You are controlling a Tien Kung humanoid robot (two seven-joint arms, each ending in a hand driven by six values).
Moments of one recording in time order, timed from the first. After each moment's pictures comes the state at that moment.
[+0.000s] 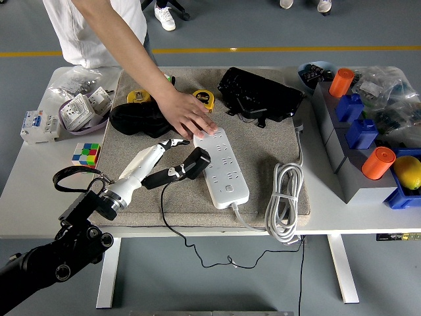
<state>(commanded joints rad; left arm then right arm) -0.41 0.23 -0.66 -1.03 1.53 0.39 -0.29 -0.03 -0.28 0.87 0.32 -0.44 -0.07 0.00</state>
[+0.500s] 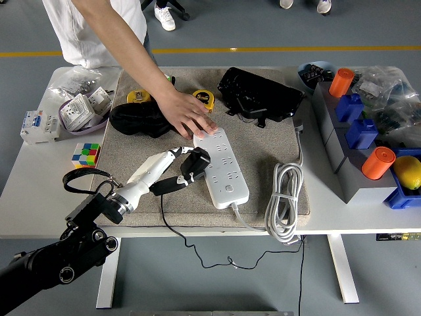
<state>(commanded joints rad) -0.44 0.22 -0.62 -1.02 1.54 0.37 -0.28 -0.02 -0.28 0.87 0.32 -0.44 -0.07 0.00</state>
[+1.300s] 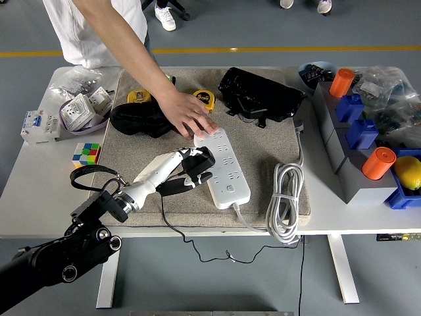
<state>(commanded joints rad) -0.47 0.22 -0.57 -1.04 1.55 0.34 -0.27 -0.03 -0.28 0.89 0.33 -0.45 -0.07 0.00</state>
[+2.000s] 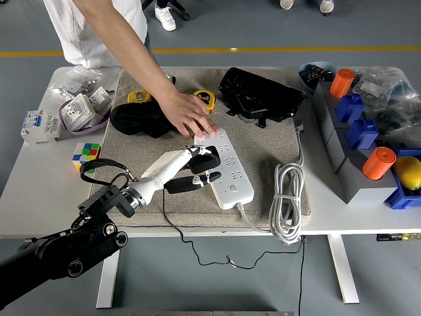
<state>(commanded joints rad) -0.52 0.21 -0.54 -1.03 1.57 0.33 -0.24 -0.03 -0.28 0.89 0.33 -0.46 -0.07 0.00</state>
